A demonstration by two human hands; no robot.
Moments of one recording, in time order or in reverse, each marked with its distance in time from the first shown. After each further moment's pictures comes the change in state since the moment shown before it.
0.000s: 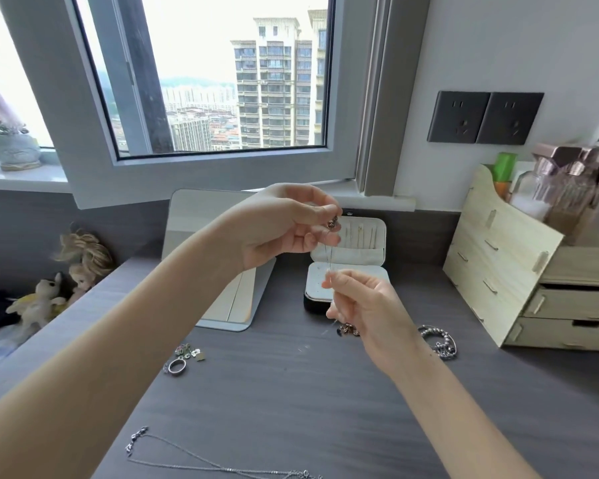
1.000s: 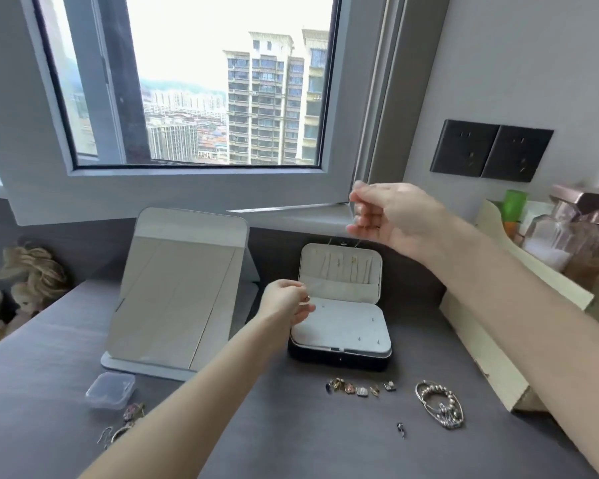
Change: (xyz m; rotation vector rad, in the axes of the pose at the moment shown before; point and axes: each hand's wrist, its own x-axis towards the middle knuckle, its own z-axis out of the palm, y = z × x) left_hand 0.114 -0.137 -0.016 -0.181 0.562 -0.279; right_hand 0.128 -0.109 -0.025 -0.238 0.057 0.004
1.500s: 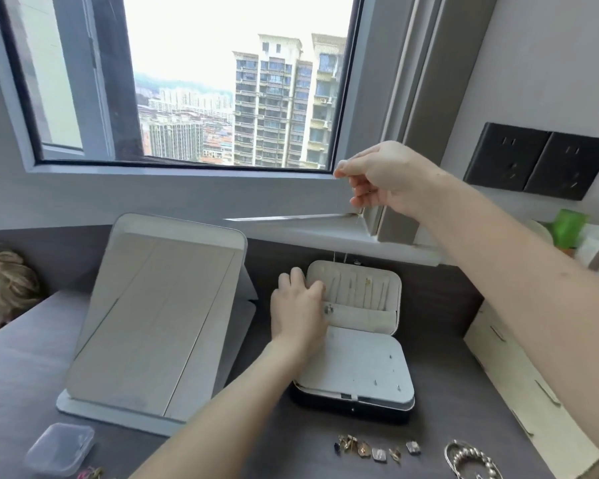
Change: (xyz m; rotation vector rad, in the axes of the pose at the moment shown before) left_hand 0.069 -0.018 0.018 1.229 0.344 0.837; right_hand 0.102 -0.023 0.016 -0.456 0.024 -0.069
